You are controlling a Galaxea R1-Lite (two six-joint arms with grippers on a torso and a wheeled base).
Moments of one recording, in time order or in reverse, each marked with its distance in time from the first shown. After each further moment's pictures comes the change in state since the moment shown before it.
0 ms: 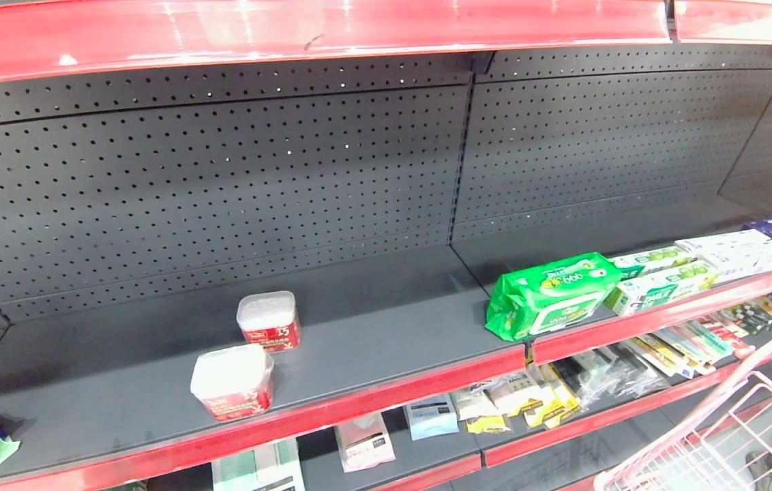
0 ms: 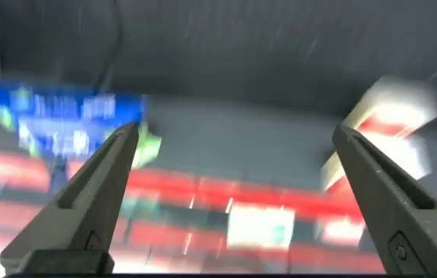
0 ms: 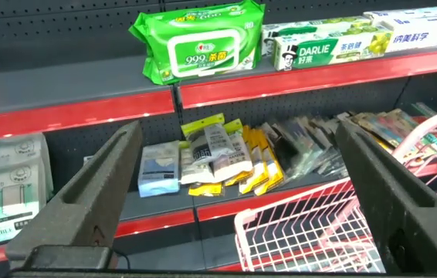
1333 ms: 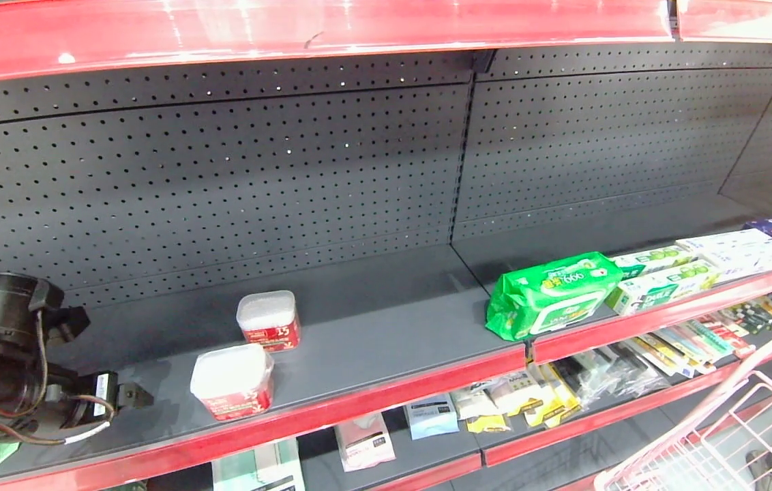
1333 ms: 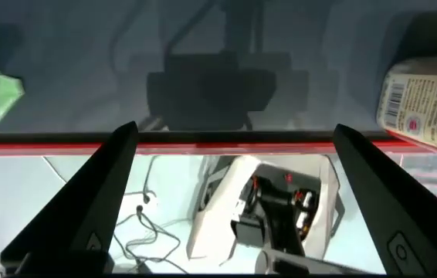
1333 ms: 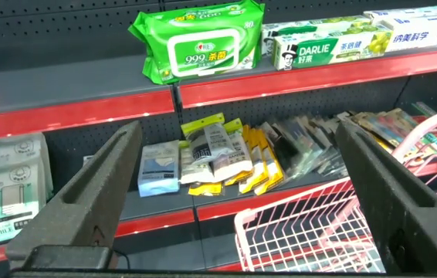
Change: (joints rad) left arm -0.112 0.908 -0.181 -0.035 -0.137 -0.008; right arm -0.001 0.000 0.000 0.000 0.000 0.000
